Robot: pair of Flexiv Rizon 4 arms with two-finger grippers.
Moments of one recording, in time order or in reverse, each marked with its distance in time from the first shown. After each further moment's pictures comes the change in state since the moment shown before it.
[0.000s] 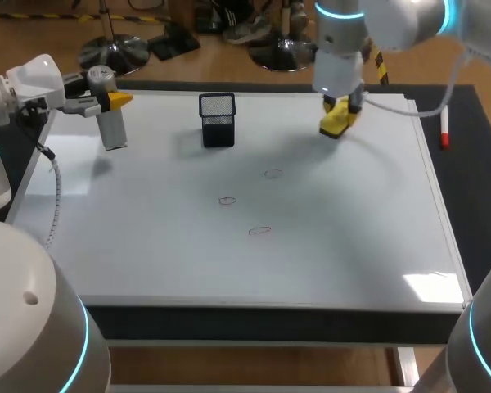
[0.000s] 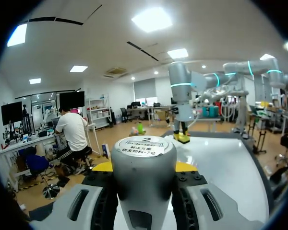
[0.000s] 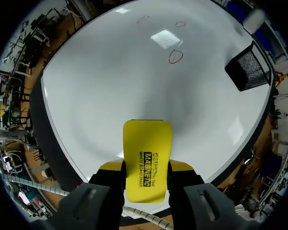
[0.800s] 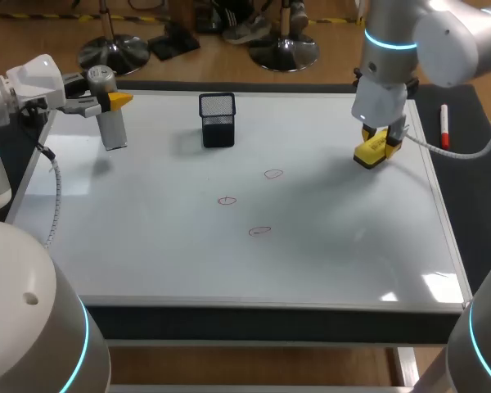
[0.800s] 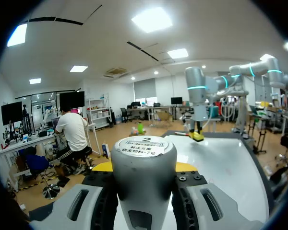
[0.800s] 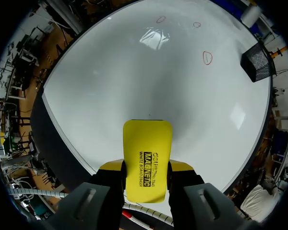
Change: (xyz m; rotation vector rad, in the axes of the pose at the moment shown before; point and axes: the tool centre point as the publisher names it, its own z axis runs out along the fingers) left arm 0.000 0.000 0.000 0.000 0.000 0.000; right arm 0.098 0.019 0.019 -0.031 -0.016 0.162
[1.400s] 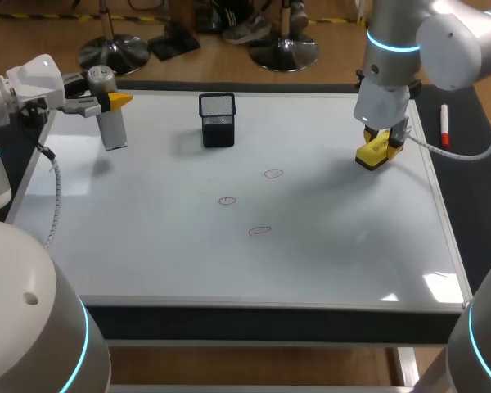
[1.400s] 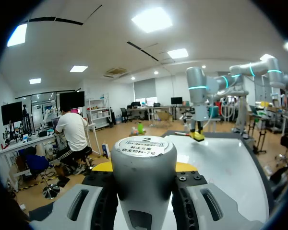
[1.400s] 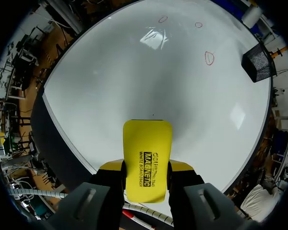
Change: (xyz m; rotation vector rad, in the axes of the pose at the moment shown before) left arm 0.000 0.000 0.000 0.000 0.000 0.000; right arm 0.004 0.000 0.000 0.003 0.002 0.001
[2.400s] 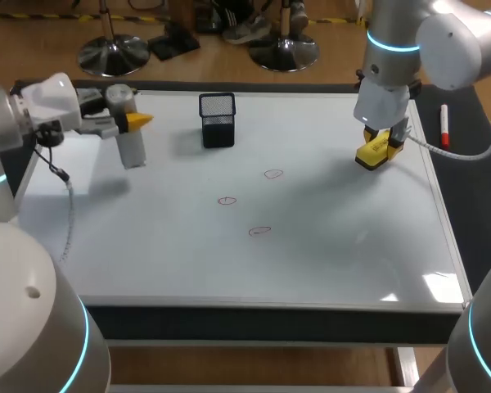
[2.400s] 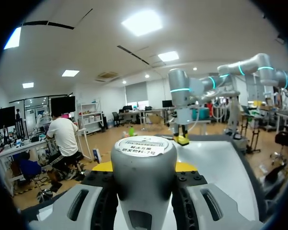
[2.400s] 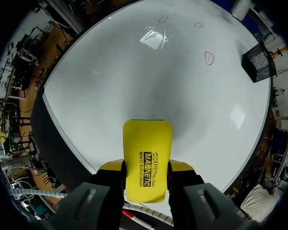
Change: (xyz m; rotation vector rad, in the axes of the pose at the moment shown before) left arm 0.083 -0.012 0.009 0.043 0.083 0.017; right arm 0.000 0.000 0.000 0.000 0.000 0.000
